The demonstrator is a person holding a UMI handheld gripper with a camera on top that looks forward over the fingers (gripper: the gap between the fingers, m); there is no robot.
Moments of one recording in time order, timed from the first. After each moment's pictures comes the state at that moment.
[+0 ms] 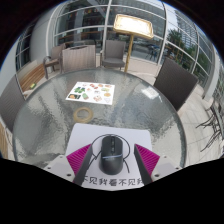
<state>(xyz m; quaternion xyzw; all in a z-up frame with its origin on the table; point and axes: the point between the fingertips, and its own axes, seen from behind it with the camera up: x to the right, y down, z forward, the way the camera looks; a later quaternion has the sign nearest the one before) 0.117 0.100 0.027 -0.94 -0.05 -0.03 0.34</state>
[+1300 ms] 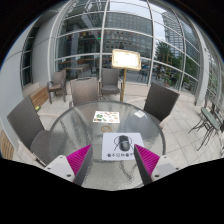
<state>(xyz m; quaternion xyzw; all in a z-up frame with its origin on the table) 0.031 -0.114 0.264 -0.89 -0.01 -0.02 0.46</state>
